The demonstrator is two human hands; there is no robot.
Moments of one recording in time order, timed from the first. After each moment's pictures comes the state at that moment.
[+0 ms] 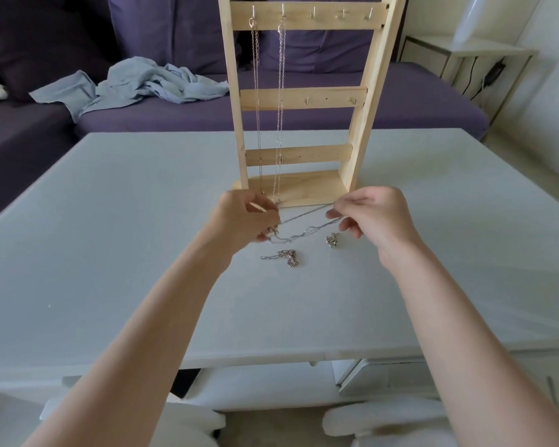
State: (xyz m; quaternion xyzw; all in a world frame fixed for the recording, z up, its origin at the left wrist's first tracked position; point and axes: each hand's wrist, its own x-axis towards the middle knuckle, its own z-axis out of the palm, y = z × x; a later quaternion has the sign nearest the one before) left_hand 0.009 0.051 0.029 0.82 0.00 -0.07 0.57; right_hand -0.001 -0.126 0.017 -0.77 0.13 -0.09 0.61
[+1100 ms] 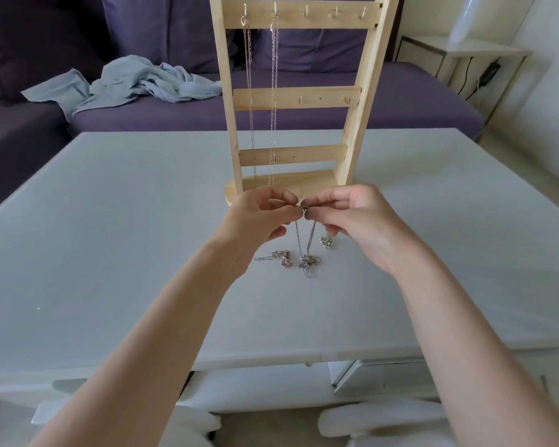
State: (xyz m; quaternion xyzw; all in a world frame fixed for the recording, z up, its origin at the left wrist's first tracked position) left_hand 0.007 0.031 0.024 0.72 -0.05 -0.12 0.69; right_hand -0.006 -0.123 0.026 -0.79 -0.01 0.01 0.62
